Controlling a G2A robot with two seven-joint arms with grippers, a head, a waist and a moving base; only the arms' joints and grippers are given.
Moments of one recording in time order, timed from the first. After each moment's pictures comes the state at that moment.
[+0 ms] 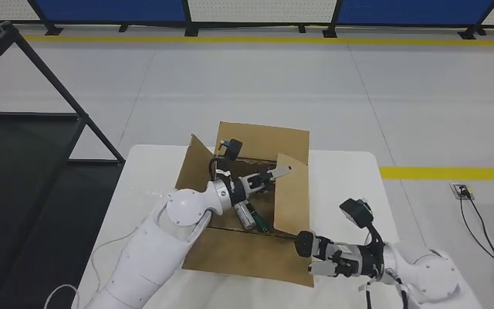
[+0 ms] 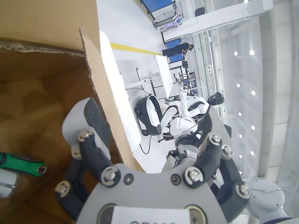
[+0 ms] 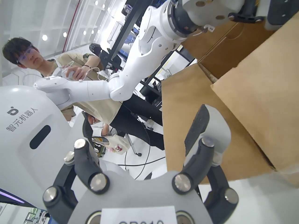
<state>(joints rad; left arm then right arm) 0.61 -1.27 -0.94 -1.38 -0.17 -0.07 -0.63 -1.17 -1.06 1.40 -1.79 0.30 -0.56 1.17</state>
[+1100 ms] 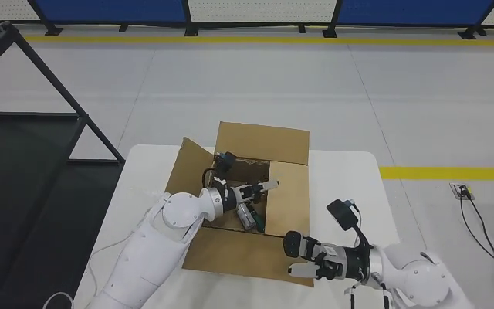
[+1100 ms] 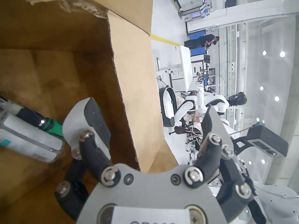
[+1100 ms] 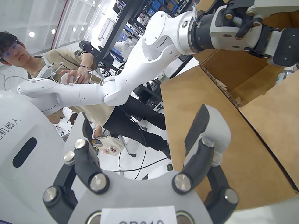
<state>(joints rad) 0.62 -1.28 -0.95 -1.26 -0.07 -0.04 -0.73 -1.18 -1.05 1.35 -1.87 0.18 -0.48 1.02</state>
